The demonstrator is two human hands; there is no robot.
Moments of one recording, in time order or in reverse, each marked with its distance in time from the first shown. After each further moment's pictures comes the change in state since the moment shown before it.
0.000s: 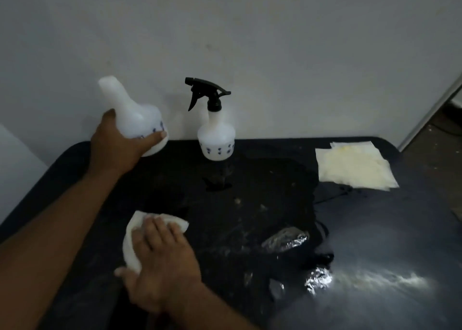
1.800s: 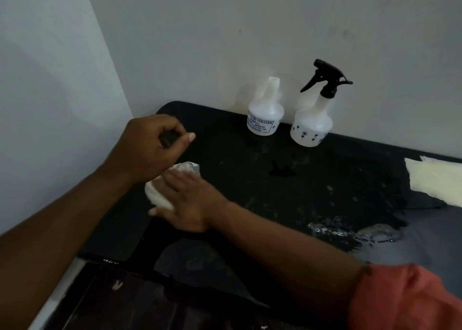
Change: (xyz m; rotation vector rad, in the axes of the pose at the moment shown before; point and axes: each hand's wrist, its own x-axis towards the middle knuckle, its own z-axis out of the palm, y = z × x) left_hand -0.074 -0.077 -0.169 0.028 -0.156 0.418; right_hand 0.061 -0.104 0.013 -0.292 -0.065 -0.366
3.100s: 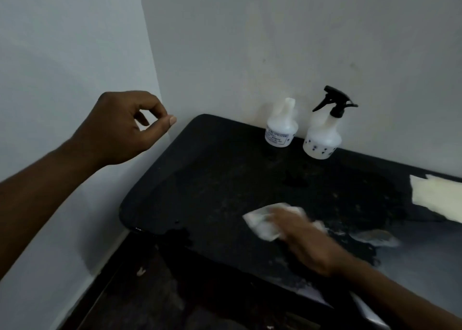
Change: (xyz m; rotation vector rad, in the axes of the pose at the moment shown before) left_hand -0.021 0.041 -0.118 0.210 0.095 0.039; right_hand -0.217 0.055 -0.022 0.343 0.122 0.172
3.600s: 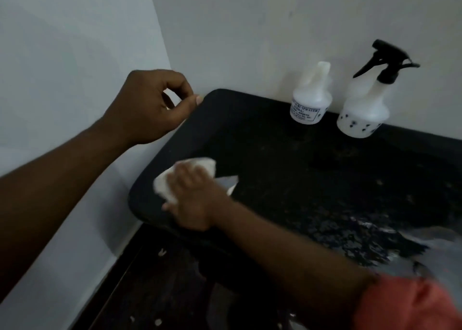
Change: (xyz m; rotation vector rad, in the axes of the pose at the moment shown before) left_hand 0.012 -0.024 0.051 -0.006 -0.040 -0.028; right_hand 0.197 -0.137 0.102 -0.310 -0.185 -0.264
